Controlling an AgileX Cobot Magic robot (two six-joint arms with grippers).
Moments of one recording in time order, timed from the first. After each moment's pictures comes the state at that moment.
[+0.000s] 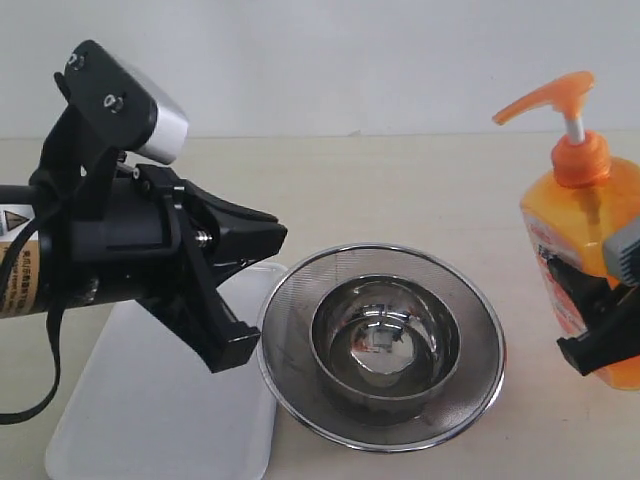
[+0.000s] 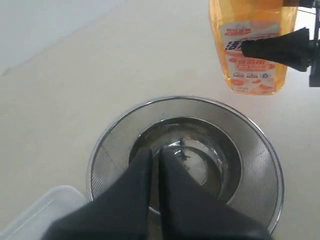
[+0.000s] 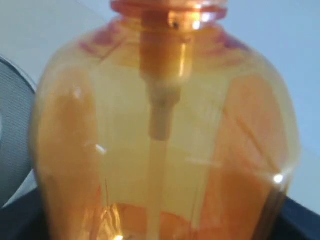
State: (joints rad) left arm -0.78 1.20 -0.65 1.62 -0.06 -1.50; right arm 0.33 1.06 -0.16 0.18 -0.52 -0.59
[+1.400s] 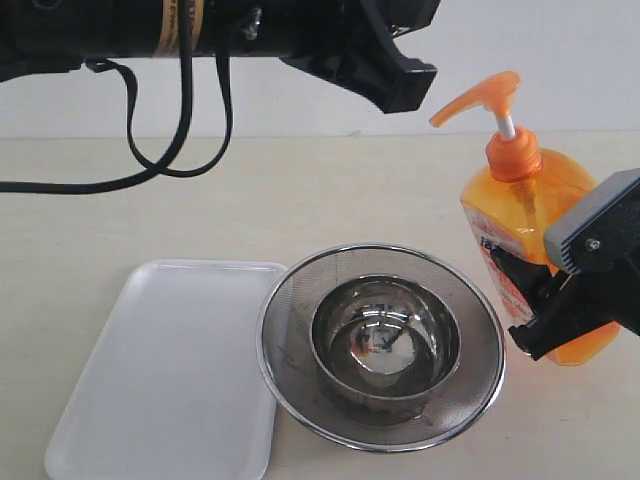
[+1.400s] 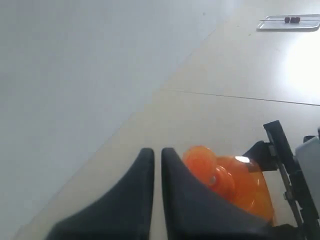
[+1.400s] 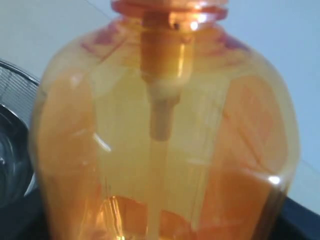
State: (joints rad) left arm -0.78 1.46 -1.17 1.62 -0.17 -1.37; right arm 0.33 1.27 -0.24 -0.08 -0.66 -0.41
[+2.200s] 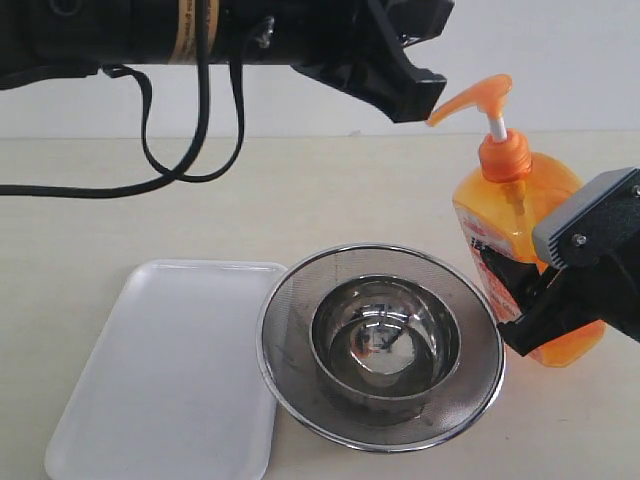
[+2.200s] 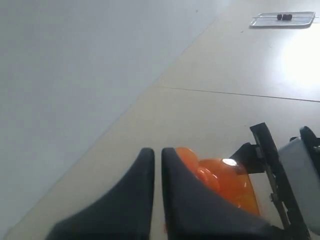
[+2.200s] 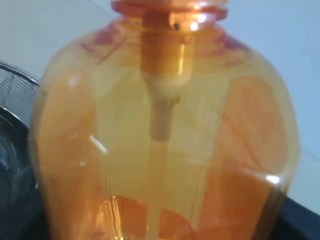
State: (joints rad) left arm -0.78 1.49 -1.18 1.62 -0.19 -1.37; right arm 0.33 1.34 -0.25 -0.09 -0.70 -0.37
